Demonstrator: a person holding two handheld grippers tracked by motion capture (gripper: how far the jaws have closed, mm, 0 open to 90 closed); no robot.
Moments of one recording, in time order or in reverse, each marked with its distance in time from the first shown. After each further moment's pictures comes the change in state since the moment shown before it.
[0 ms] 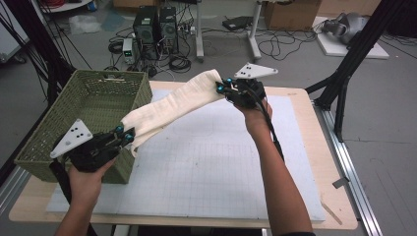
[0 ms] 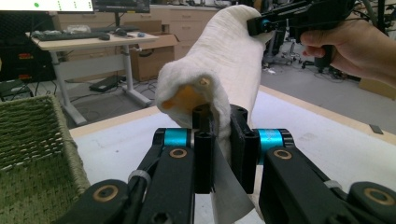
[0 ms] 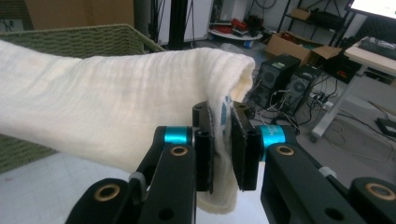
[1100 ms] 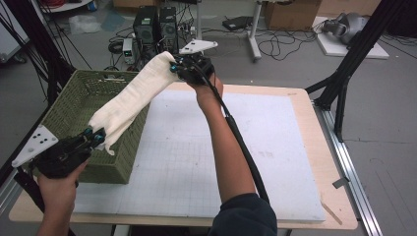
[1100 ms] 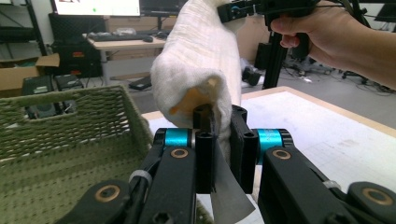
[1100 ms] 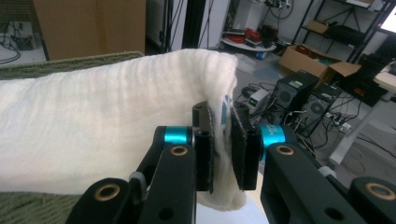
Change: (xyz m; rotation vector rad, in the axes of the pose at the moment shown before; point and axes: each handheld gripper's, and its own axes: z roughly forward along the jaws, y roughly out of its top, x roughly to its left) left arm 0.028 -0.004 -0.050 -0.021 0.159 -0.025; right arm 0.039 0.068 0.115 -0.012 0.043 -0.050
